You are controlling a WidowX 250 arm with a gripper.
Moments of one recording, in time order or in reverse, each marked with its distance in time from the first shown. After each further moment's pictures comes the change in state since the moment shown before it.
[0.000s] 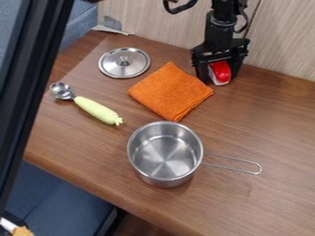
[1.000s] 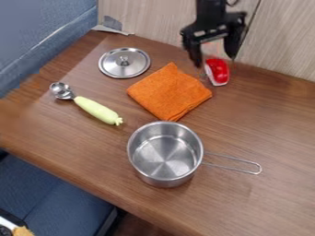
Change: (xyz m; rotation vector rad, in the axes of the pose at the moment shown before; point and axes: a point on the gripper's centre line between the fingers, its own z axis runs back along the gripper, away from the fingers) arm -0.010 0.027 0.068 -0.139 -0.058 0.036
